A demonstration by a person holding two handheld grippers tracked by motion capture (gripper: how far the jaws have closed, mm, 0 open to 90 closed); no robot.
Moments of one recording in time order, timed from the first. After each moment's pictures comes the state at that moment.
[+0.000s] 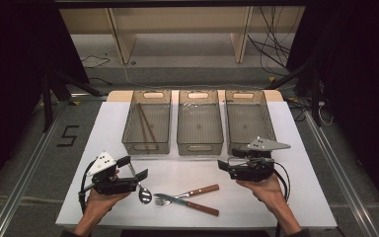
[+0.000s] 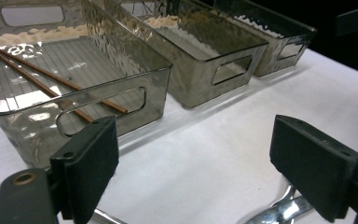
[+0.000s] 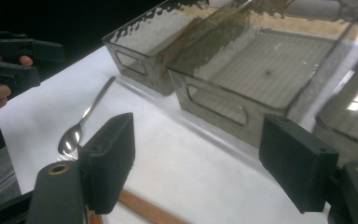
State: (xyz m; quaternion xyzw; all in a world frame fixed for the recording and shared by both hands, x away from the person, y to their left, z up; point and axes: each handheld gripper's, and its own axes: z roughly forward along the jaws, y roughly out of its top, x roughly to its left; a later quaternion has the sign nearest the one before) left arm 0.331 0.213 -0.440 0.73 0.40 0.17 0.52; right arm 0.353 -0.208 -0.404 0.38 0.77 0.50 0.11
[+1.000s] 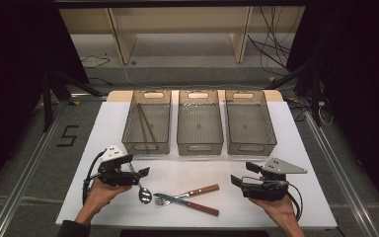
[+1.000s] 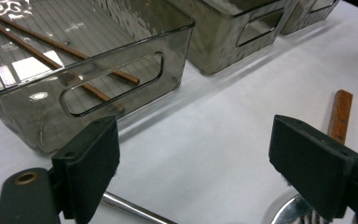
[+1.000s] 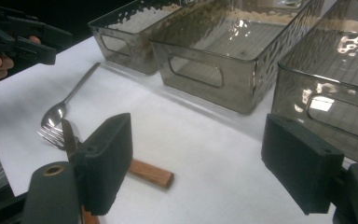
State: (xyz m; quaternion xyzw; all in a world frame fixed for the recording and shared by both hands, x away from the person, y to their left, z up) left arm 0.363 0.212 -0.450 0.78 0.41 0.14 0.45; right arm 0.314 -0.238 -0.432 0.39 0.75 0.50 0.15
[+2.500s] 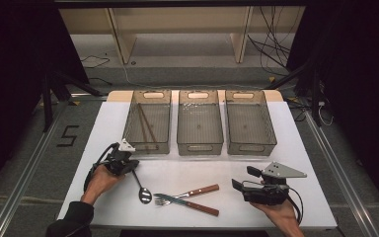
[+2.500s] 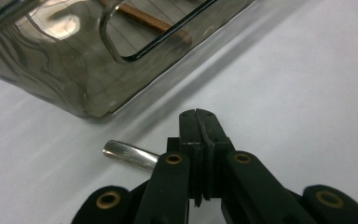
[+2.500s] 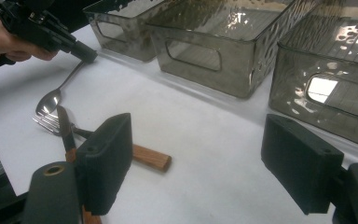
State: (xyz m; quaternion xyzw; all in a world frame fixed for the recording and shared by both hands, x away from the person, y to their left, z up) left arm 0.414 0.216 -0.482 0.86 0.40 0.15 0.28; right arm 0.309 -0.240 -0.441 0.40 0.76 0.49 0.15
